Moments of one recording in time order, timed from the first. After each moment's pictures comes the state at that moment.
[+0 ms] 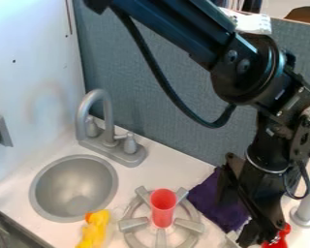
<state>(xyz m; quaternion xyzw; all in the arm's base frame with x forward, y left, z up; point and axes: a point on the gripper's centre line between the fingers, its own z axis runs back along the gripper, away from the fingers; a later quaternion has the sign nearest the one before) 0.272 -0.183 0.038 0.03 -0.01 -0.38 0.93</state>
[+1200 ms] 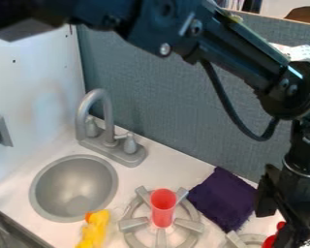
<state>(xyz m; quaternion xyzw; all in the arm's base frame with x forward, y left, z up) 0.305 -0.226 0.011 -0.01 0.02 -0.45 0.89</state>
